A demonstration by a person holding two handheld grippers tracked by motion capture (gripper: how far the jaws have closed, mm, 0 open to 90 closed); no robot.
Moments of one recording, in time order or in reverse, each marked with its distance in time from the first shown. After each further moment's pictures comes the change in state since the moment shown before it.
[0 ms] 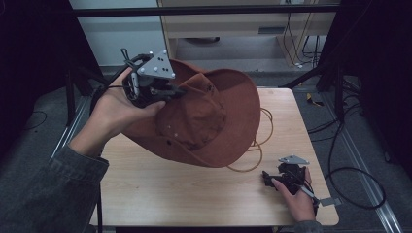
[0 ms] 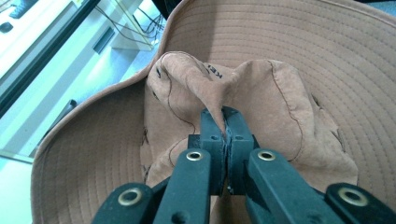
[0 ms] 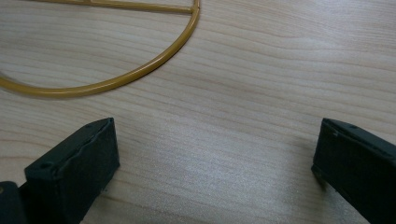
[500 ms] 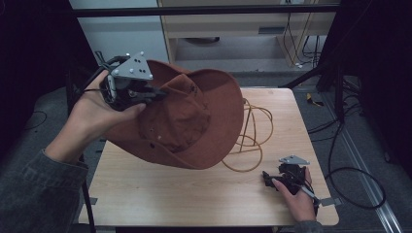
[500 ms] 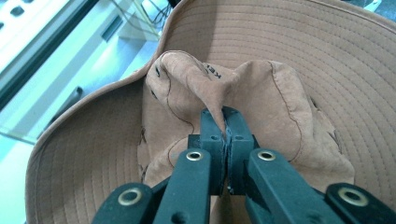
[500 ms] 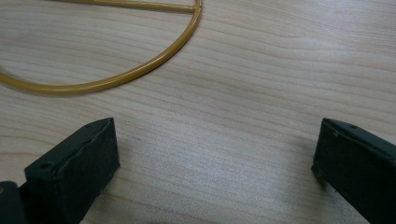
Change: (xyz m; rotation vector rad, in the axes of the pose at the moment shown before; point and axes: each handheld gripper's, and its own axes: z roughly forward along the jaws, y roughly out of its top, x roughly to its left) left arm 0.006 -0.027 -0.026 0.011 0.018 -0.030; right arm -0.001 0.000 -0.001 0.000 0.007 -0.005
